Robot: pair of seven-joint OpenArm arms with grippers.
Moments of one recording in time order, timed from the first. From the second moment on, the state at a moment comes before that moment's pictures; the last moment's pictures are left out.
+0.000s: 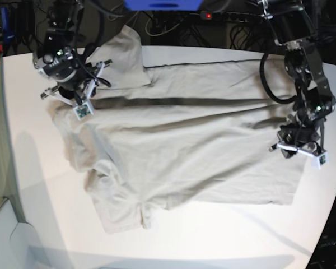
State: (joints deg) left arm -3.2 -9.1 -22.7 91.0 -20.6 0.4 47.3; right arm -15.9 -5.0 16.2 111.2 -10.2 39.0 -54.8
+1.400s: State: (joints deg) left arm -30.1 -9.5 -22.4 35.7 -4.0 0.7 17.7; right arm 38.7 5.8 8.8 29.6 -10.5 35.7 -21.2
